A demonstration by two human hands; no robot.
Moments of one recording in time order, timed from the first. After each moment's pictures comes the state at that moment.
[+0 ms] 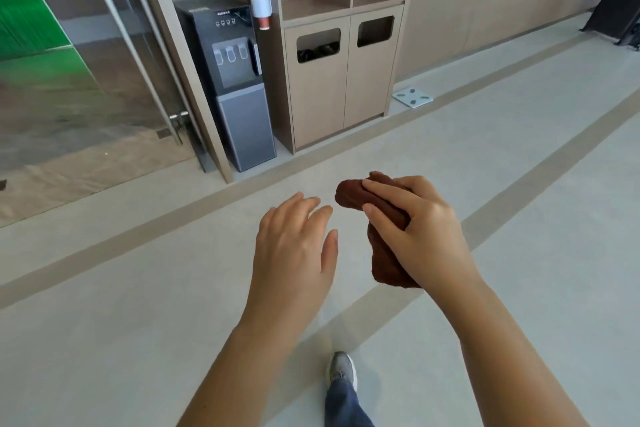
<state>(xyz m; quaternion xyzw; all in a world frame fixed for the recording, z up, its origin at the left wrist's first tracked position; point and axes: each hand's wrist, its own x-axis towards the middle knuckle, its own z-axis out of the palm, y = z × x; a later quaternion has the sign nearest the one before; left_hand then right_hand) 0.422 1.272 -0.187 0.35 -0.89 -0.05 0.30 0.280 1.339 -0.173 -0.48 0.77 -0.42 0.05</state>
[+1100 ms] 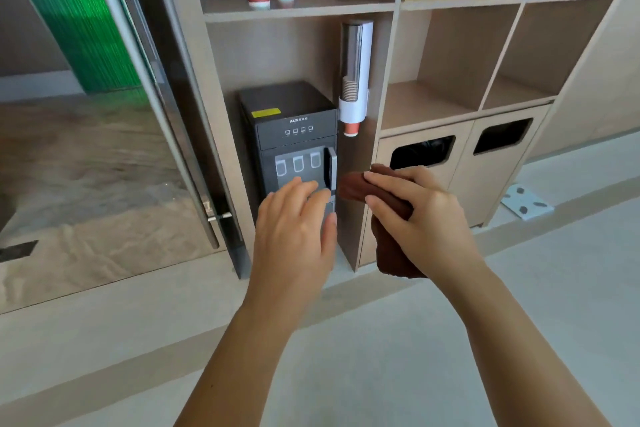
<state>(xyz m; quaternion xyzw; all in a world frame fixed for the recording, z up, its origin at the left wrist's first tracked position) 0.219 0.547 -0.116 0.43 -0.82 0.02 0.38 0.064 0.584 -0.101 -0.61 0.67 -0.41 0.02</state>
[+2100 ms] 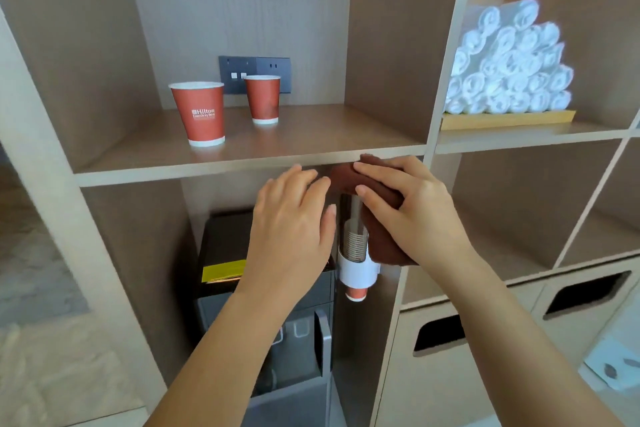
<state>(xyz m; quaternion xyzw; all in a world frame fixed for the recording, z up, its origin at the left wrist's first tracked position) 0.017 0.134 -0.019 0.44 -0.79 0.13 0.41 -0.138 0.150 -0.004 -0.68 0.58 -0.45 -0.04</state>
